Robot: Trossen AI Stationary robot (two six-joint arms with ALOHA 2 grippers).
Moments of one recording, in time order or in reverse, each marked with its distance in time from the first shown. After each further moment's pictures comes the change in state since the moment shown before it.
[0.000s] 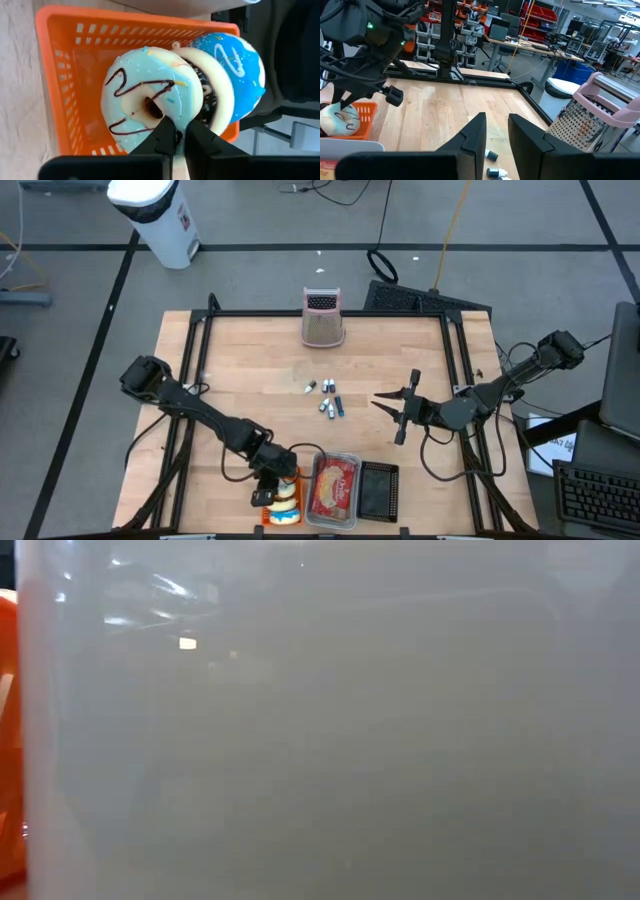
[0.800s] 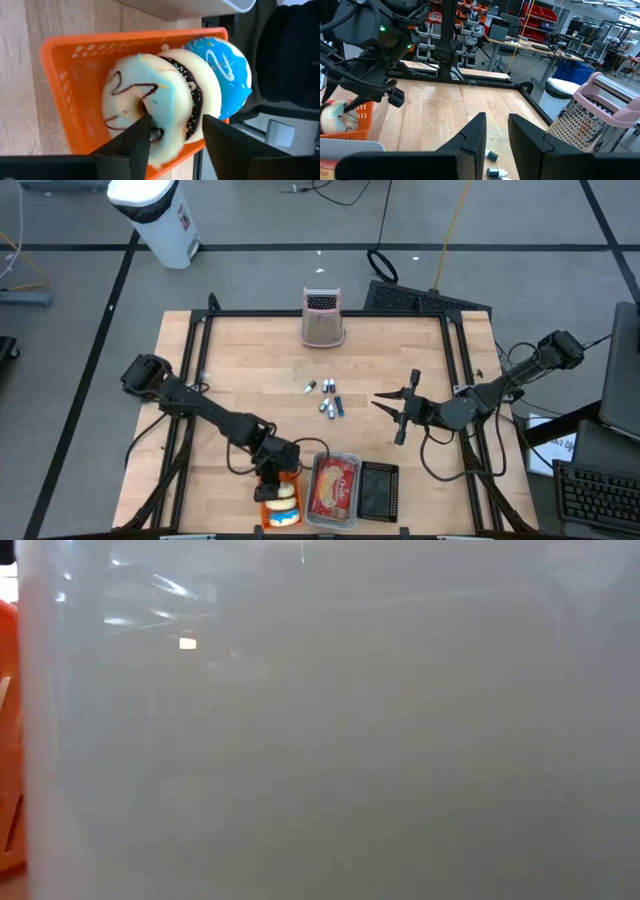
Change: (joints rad) left arm 0.046 -0.001 0.000 0.004 0.103 -0.031; right arm 0.000 0.000 0.000 0.000 0.000 0.001
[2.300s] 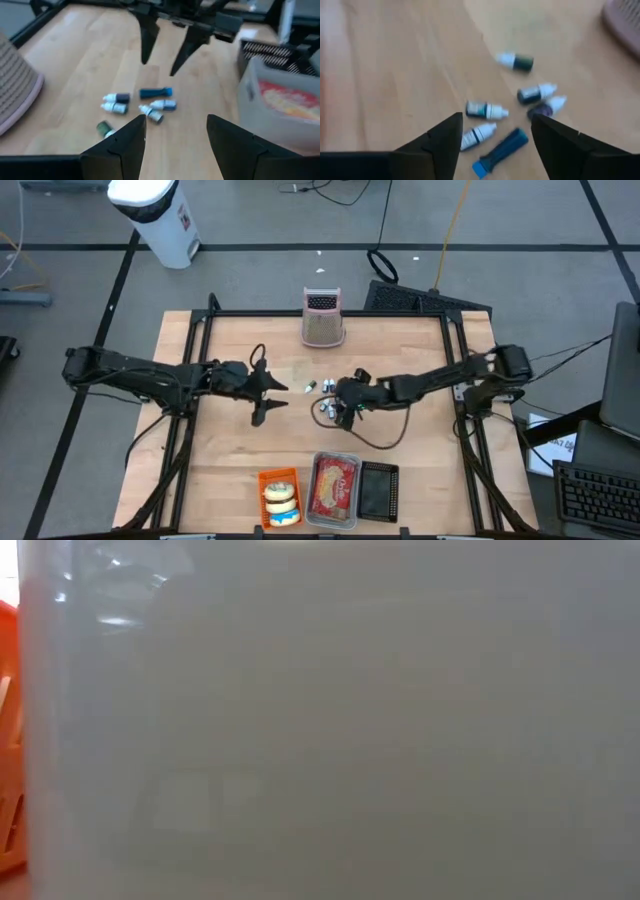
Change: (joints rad) left arm 0.421 -0.673 -0.534 0.441 -0.503 0.528; right arm -0.426 0.641 0.351 -0.361 -0.528 0.491
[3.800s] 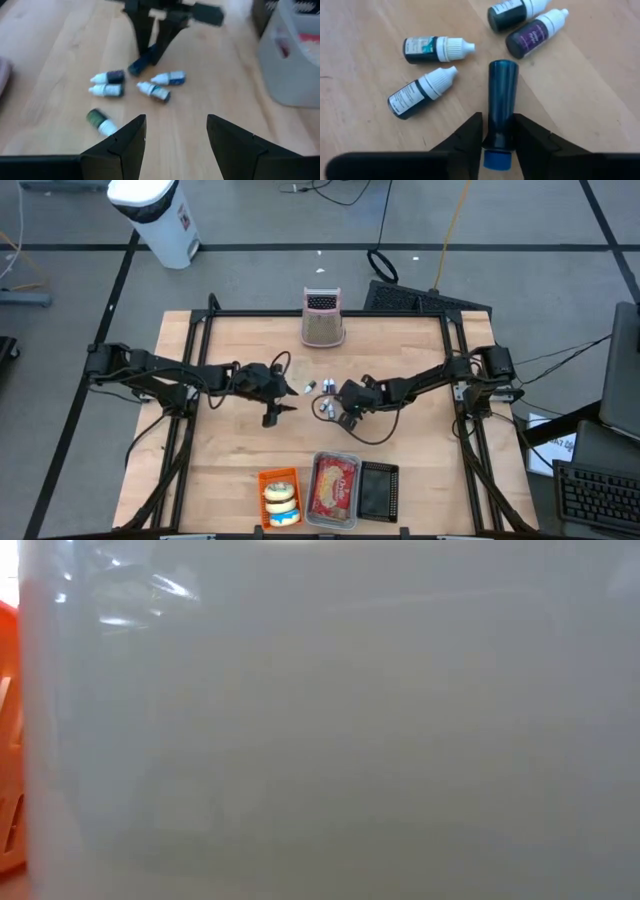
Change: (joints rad) left arm 0.071 0.270 0.001 0.137 0.106 0.159; right arm -0.061 0.149 -0.116 0.030 -0.034 0.108
